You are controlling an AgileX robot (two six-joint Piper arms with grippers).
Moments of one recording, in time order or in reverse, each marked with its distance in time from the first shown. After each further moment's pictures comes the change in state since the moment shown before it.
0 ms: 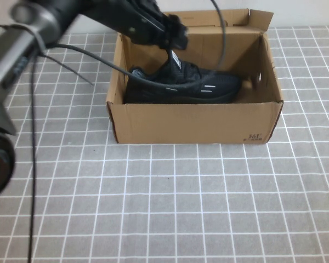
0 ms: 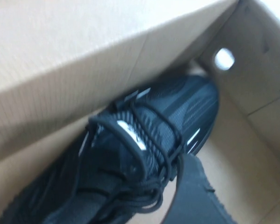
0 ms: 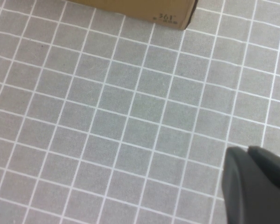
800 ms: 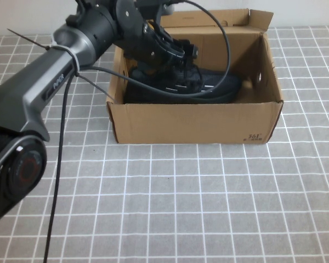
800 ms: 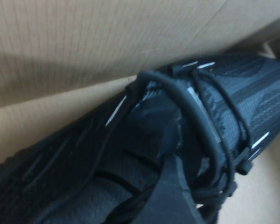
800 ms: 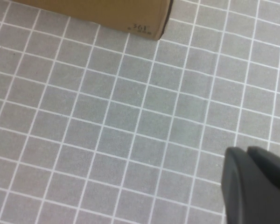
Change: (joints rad) right arm 0.000 0.000 0.000 -0.076 0.000 0.000; left arm -0.057 0.123 0.000 0.176 -0.113 -0.332
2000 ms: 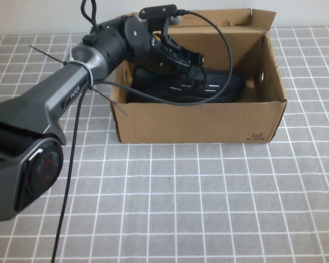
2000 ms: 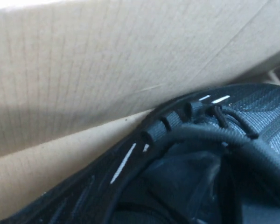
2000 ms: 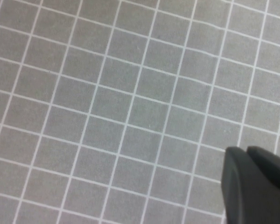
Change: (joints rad) right arm 0.000 0.000 0.139 0.021 -0.021 0.004; left arm 0.000 0.106 -0.028 -0.136 -0.168 0.142
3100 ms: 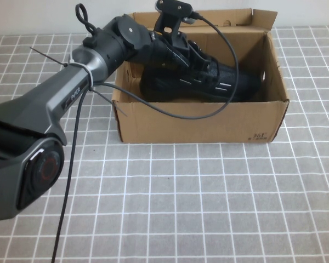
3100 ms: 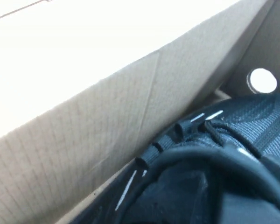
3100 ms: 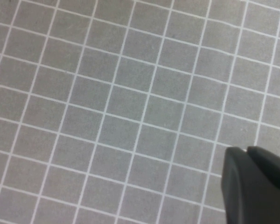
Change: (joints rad) right arm 0.000 0.000 0.000 0.040 -0.014 0.006; left arm 0.007 0.014 0.000 -0.314 -0.043 0.610
